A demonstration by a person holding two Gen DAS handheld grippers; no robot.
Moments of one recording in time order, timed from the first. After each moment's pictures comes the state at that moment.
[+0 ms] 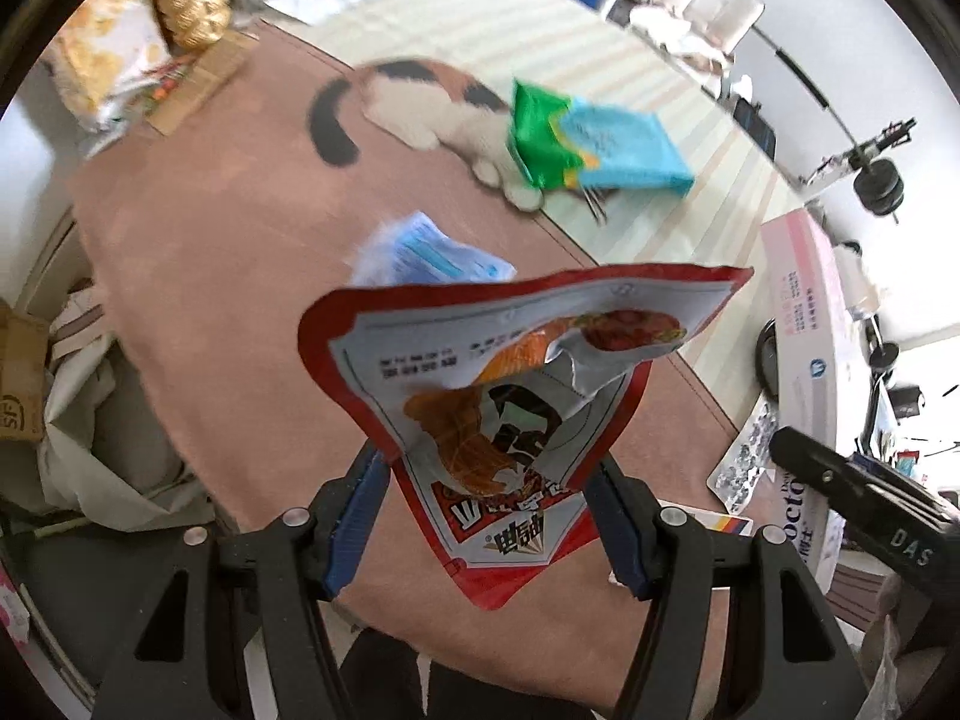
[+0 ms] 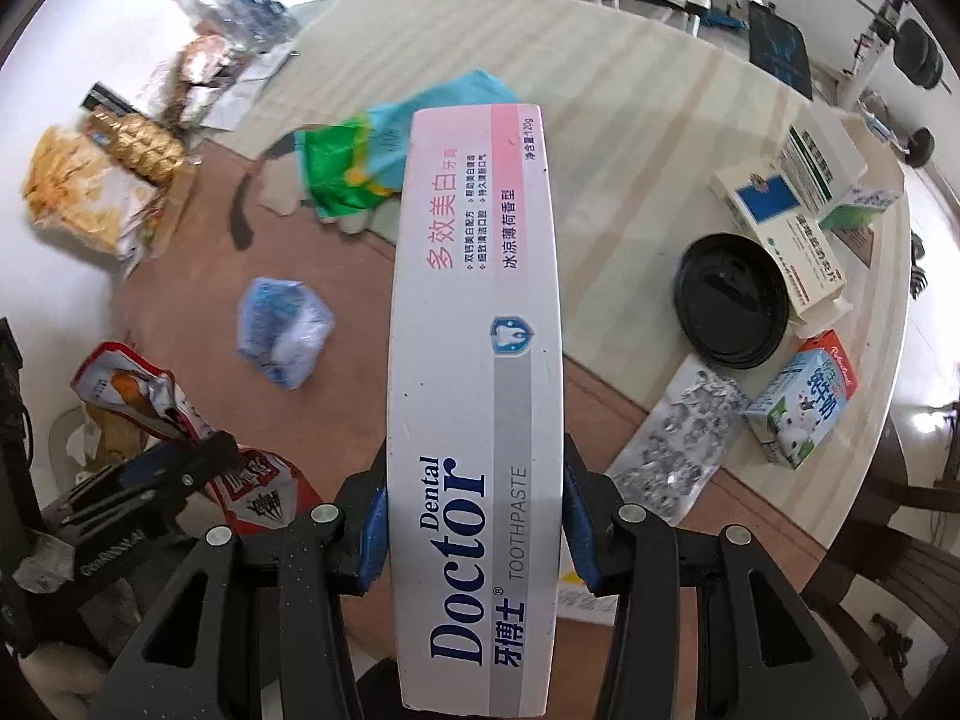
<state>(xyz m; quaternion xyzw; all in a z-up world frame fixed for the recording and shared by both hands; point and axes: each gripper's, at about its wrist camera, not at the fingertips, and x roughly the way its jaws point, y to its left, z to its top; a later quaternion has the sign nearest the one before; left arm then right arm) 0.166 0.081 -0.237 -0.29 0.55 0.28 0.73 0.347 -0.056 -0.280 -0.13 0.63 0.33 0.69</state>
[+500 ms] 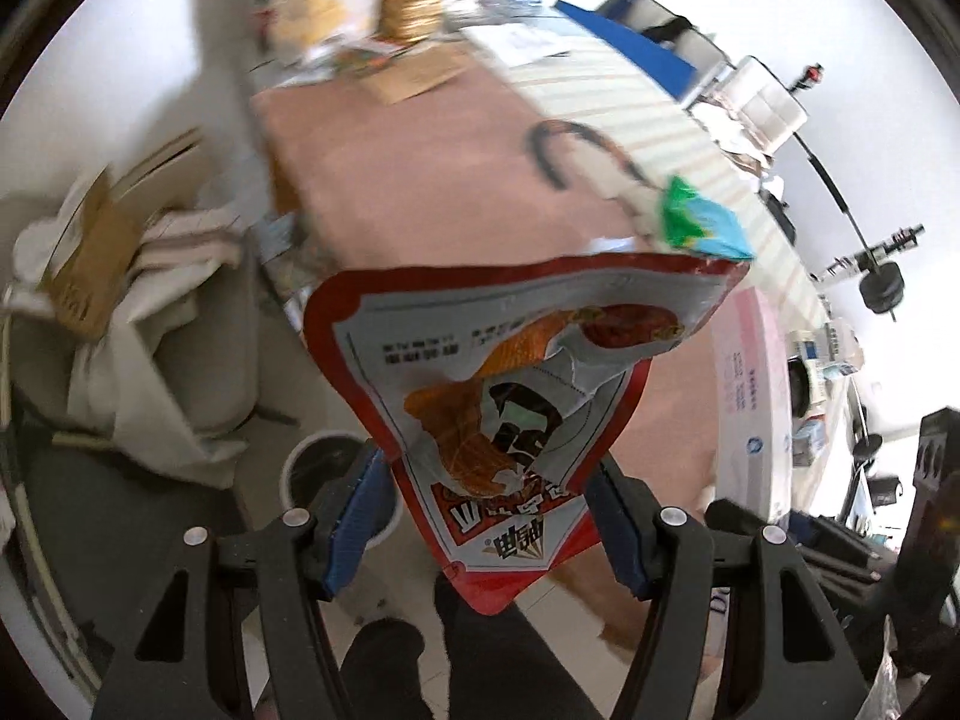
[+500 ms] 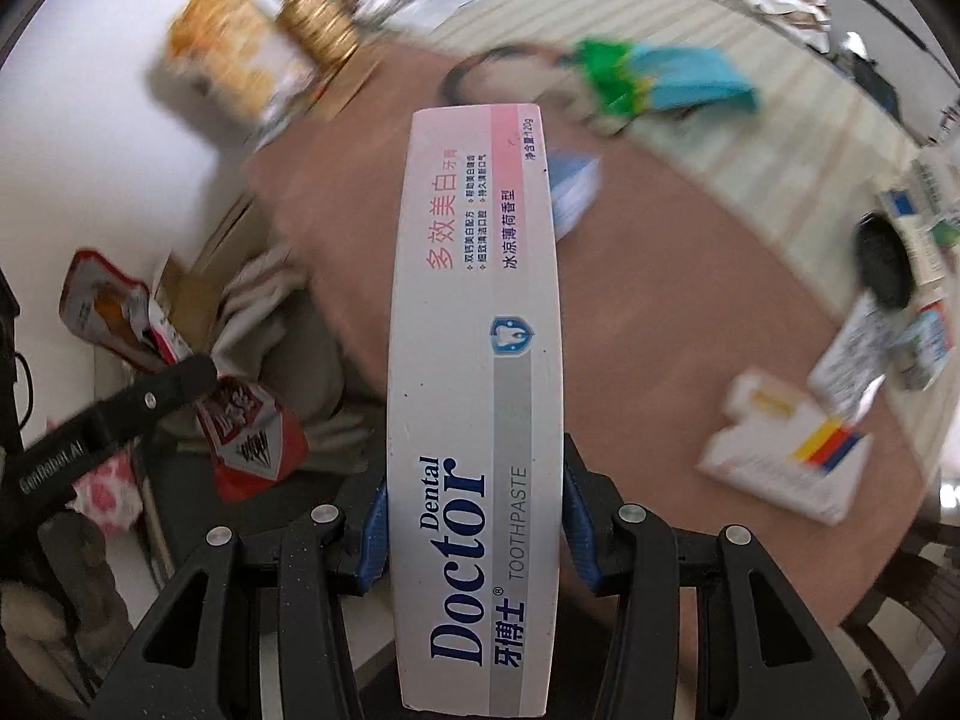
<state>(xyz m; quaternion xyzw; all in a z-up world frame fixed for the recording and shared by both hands) -0.024 0.123 -0.205 -0.34 0.49 0.32 0.73 0.136 -0.006 -0.266 -0.17 0.62 0.43 0.63</state>
